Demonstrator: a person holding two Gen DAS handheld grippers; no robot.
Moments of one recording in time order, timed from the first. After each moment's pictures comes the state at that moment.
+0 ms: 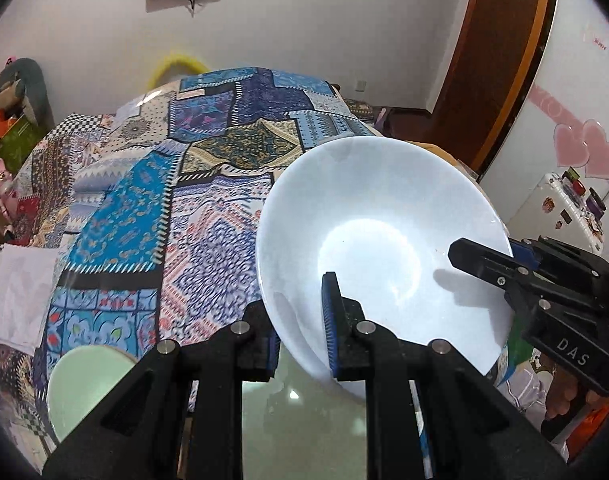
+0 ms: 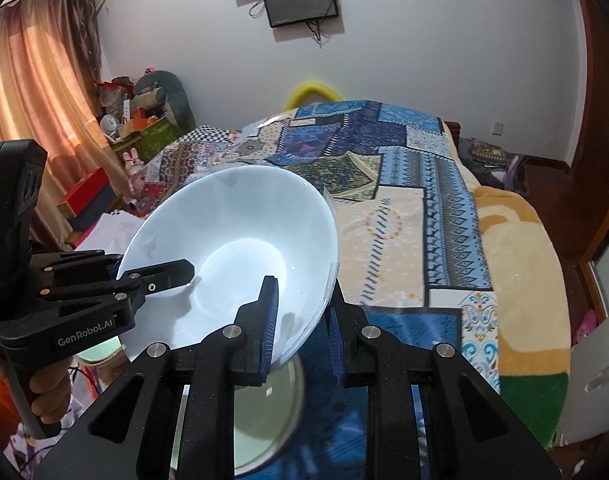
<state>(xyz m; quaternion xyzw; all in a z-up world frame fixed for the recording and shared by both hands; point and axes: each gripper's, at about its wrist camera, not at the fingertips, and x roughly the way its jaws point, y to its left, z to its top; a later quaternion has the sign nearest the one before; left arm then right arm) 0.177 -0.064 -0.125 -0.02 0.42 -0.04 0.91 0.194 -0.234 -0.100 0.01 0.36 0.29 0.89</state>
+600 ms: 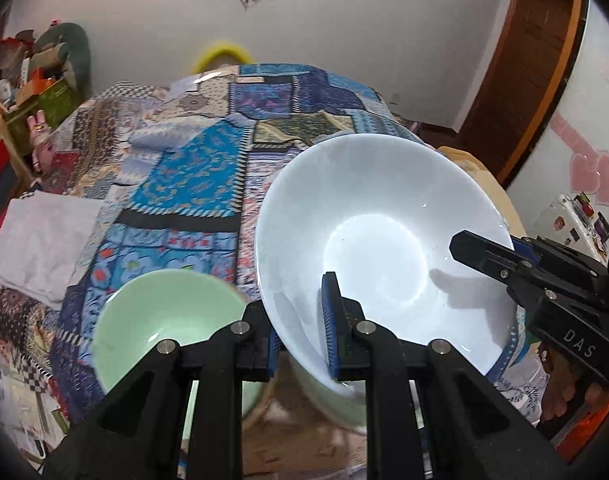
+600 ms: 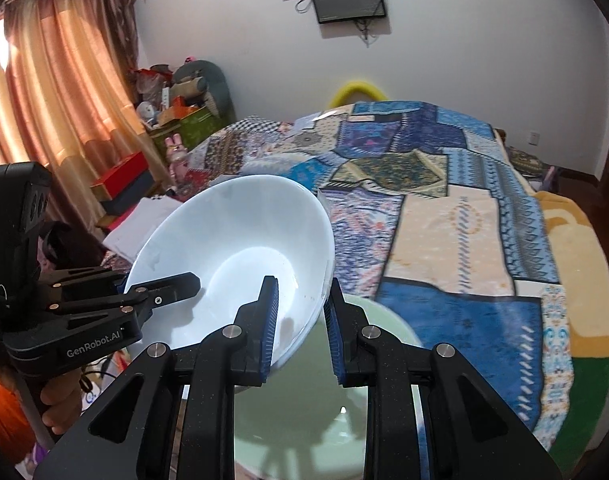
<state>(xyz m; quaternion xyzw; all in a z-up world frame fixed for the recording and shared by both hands) 0.098 0.024 -0.134 -0.07 0.41 0.01 0.91 0.148 -0.158 -0.107 0.00 0.35 0.34 0.87</state>
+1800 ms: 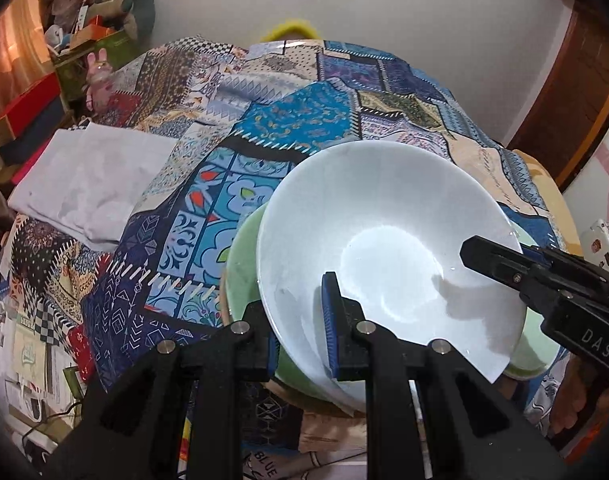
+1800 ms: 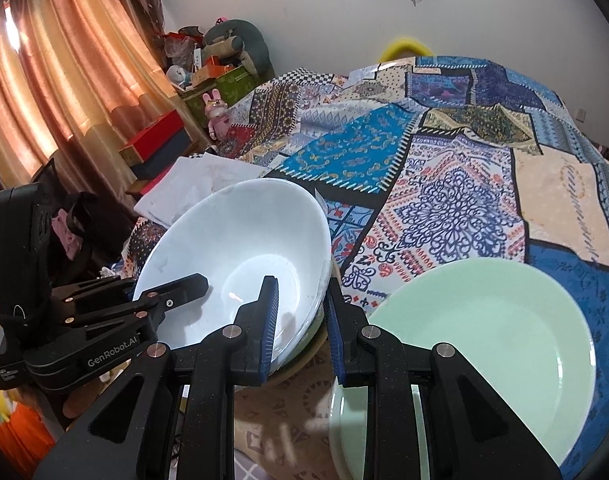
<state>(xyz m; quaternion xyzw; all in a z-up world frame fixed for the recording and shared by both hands) 0.052 0.135 -0.198 -0.12 0.43 0.09 0.89 0.121 -0.051 -0.154 0.00 0.41 0.40 0.82</state>
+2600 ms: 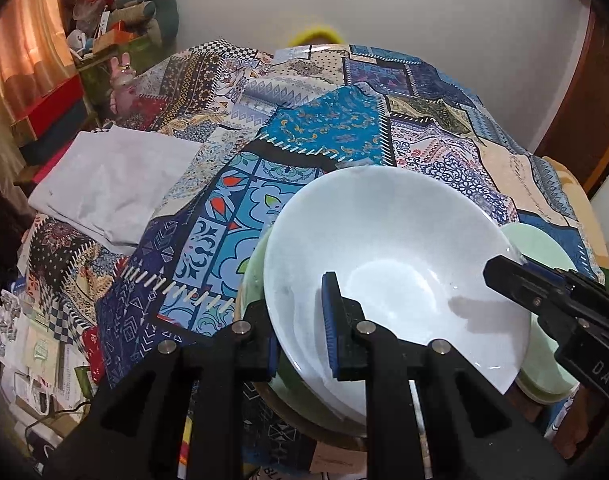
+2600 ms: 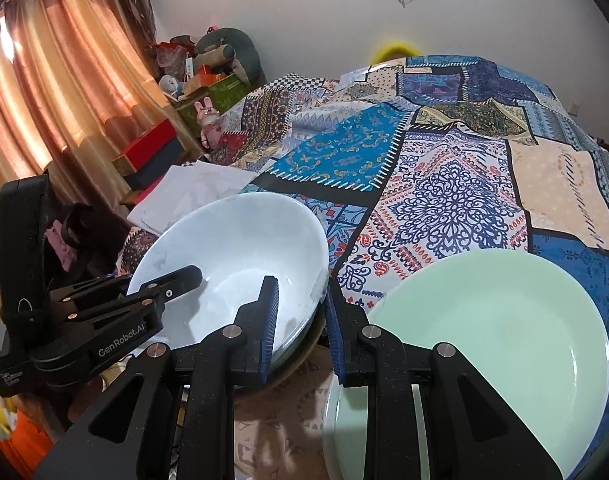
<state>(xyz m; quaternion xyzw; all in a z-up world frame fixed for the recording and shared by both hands) 0.063 0.136 -0.205 -0.09 0.42 0.14 0.89 0.122 -0.055 -0.162 0.02 0.40 0.39 0.83</state>
